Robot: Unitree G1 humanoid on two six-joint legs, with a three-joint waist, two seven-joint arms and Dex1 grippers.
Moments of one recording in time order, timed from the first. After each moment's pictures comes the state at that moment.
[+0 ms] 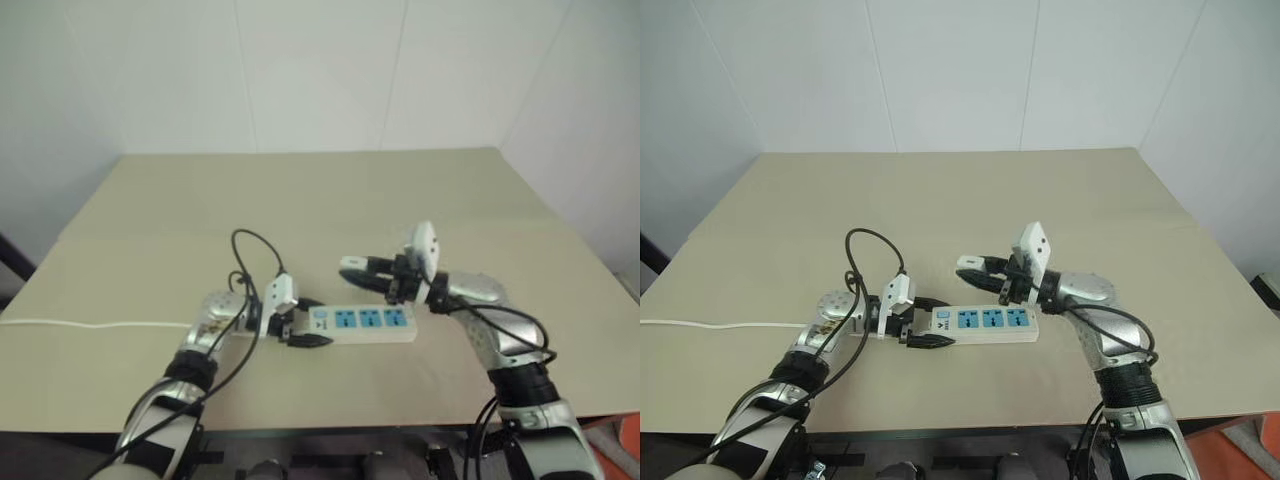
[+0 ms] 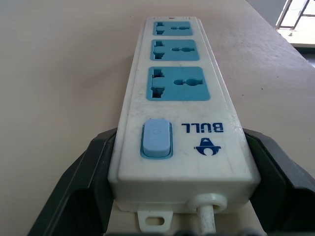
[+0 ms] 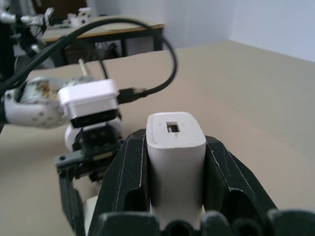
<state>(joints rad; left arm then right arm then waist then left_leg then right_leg) -0.66 0.35 -0.18 0.66 -0.15 -0.13 -1.36 -0.55 -0.41 0.10 0.05 0.39 0.27 1.03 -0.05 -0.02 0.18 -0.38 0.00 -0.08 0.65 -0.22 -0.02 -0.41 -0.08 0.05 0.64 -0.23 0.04</state>
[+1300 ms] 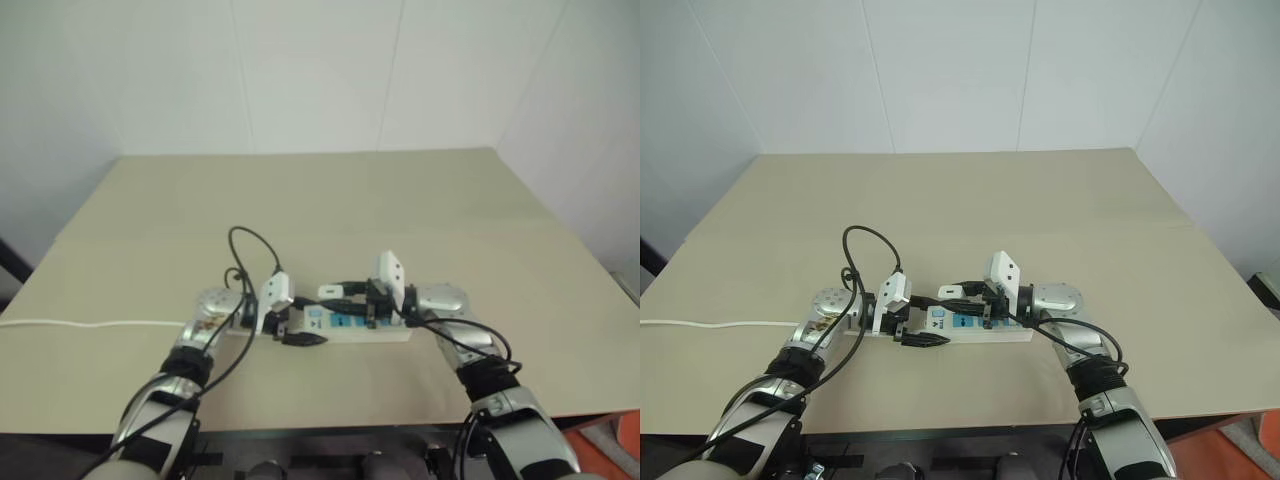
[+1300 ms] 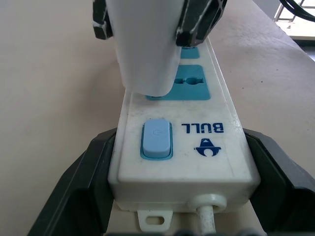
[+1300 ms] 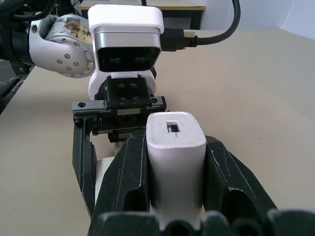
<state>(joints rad) -0.69 0.37 -0.18 0.69 -0.14 -0.13 -1.38 -0.64 -0.32 0.18 0.41 0.26 -0.04 1.15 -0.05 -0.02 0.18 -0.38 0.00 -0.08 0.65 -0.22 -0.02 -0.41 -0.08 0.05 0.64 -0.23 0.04</state>
